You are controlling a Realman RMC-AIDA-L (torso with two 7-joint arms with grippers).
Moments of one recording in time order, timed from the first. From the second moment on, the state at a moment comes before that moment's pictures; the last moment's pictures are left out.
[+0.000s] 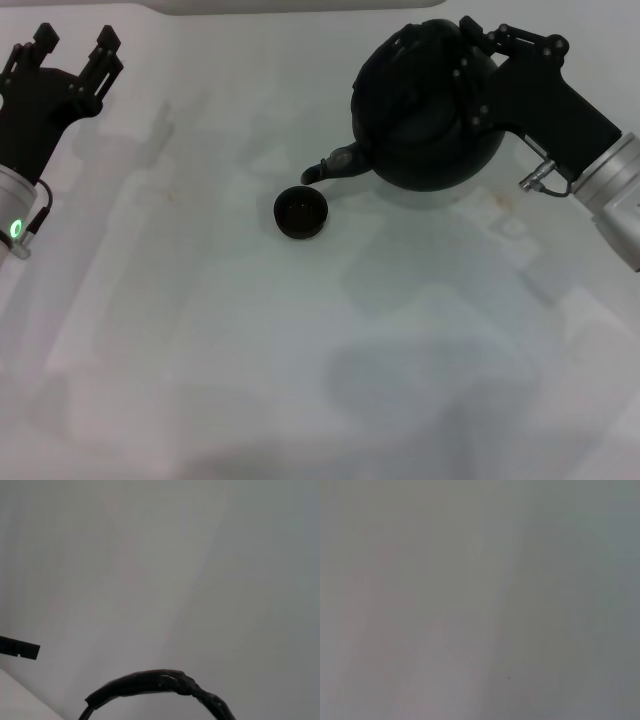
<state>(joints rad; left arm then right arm) -0.48 -2.08 2.83 0.10 -1.26 1.25 -0.41 0.41 2.02 -2.27 -0.37 0.32 -1.19 -0.05</state>
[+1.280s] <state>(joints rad) -0.48 -2.08 2.83 0.10 -1.26 1.24 -0.41 0.41 2.02 -2.29 -0.37 0.32 -1.19 -0.15</state>
